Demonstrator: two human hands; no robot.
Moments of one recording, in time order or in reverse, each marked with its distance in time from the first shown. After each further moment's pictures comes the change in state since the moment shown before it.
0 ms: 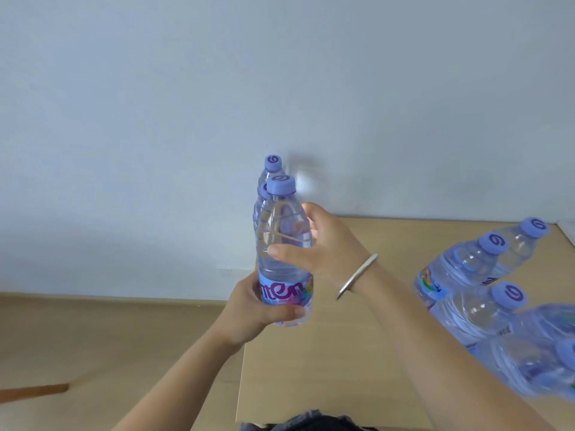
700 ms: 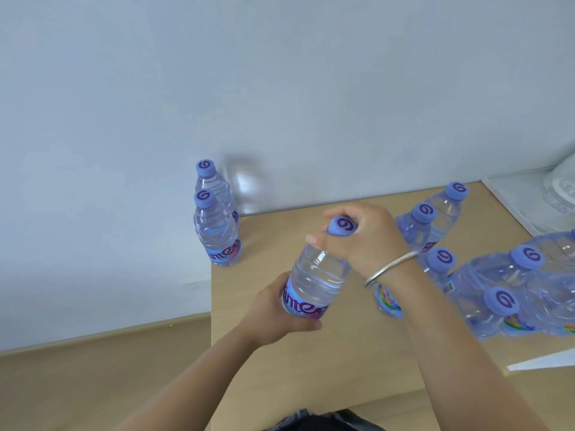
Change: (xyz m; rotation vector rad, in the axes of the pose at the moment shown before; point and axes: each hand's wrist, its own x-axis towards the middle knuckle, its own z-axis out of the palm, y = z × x) left_hand 0.050 -0.031 0.069 0.314 -0.249 -0.005; right_hand -0.045 0.027 -0.080 -0.133 0.455 0.212
